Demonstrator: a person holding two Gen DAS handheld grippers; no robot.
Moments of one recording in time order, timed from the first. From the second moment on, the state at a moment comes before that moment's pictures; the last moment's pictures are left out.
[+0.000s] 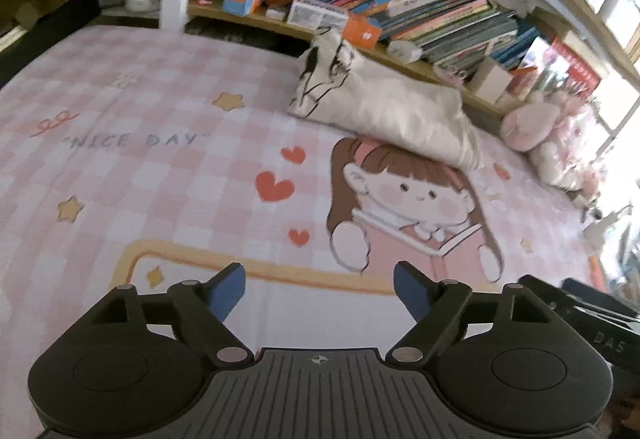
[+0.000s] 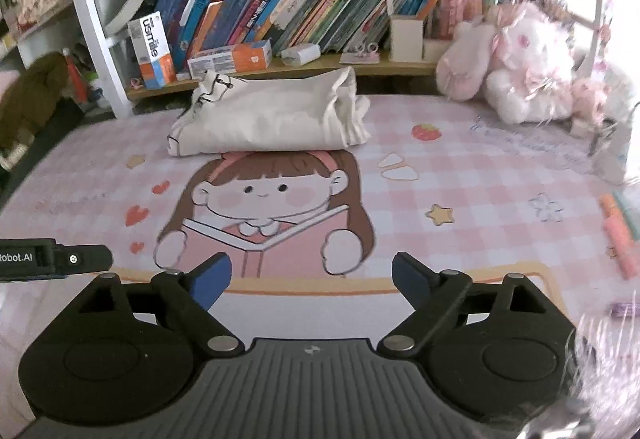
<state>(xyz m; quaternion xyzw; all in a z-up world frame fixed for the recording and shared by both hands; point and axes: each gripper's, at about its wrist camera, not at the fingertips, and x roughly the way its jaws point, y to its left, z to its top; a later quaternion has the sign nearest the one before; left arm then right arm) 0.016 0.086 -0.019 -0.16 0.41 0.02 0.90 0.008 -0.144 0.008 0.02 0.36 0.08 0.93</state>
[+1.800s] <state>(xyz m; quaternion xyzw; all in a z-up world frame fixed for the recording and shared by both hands) -0.008 0.031 0.005 -0.04 0.34 0.02 0.94 -0.013 -0.147 0.010 0.01 0.35 0.07 0.93</state>
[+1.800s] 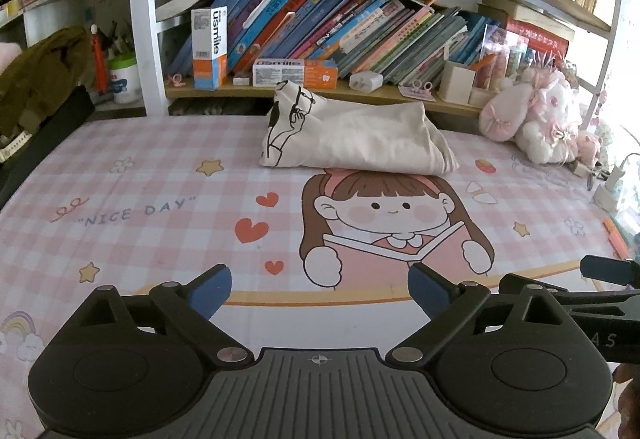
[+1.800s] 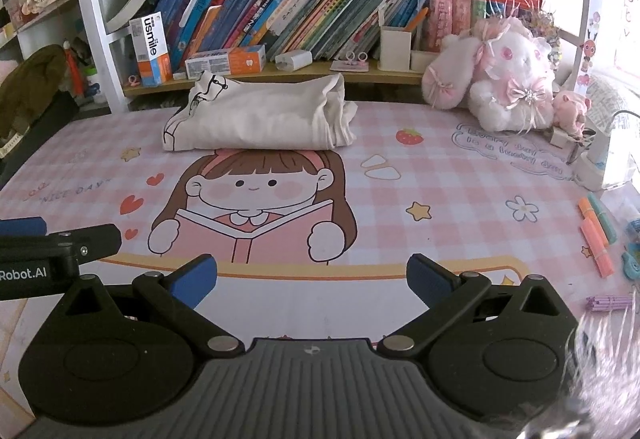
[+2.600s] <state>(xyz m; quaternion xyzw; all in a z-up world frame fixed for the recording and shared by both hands) -0.008 0.031 0.007 -0.03 0.34 0.03 0.94 -0.015 -0.146 0.009 0.01 0.35 0.07 0.93</state>
